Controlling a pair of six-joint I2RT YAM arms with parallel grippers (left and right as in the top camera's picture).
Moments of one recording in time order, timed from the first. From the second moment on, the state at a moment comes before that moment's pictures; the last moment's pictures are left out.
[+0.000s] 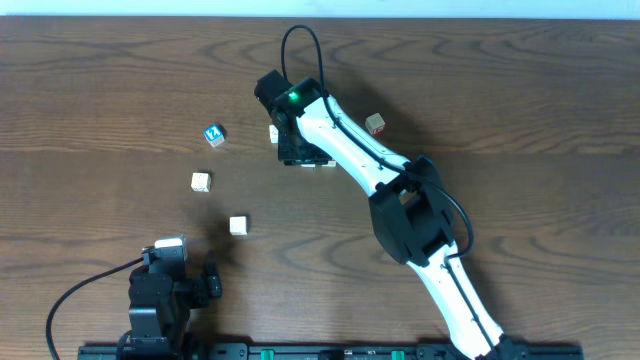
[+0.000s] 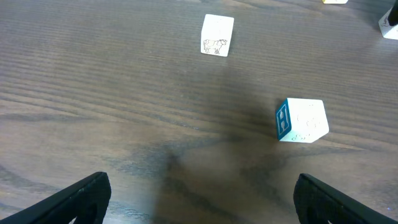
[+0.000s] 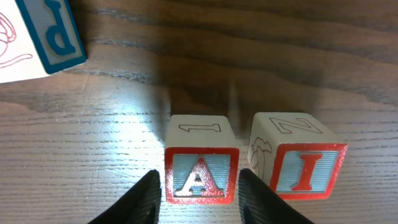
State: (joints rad) left arm -0.02 0.01 0.20 -0.86 -0.06 -0.09; right arm 0.68 2.50 2.22 -1.25 0.08 0.70
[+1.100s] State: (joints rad) left arm -0.02 0.01 0.20 -0.86 -0.06 -0.09; right arm 0.65 2.50 2.22 -1.21 0.08 0.68
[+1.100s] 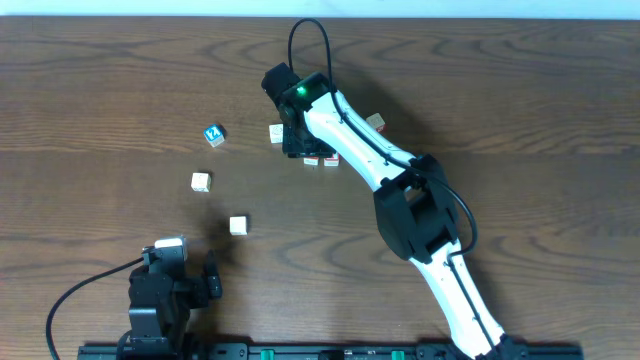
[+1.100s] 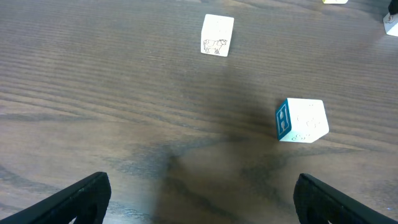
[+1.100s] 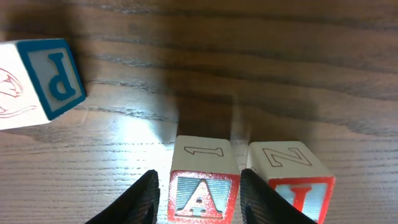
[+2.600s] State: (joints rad) left arm -0.02 0.01 0.20 -0.86 -0.06 -0.09; right arm 0.63 2.50 2.22 -1.08 0.11 0.56
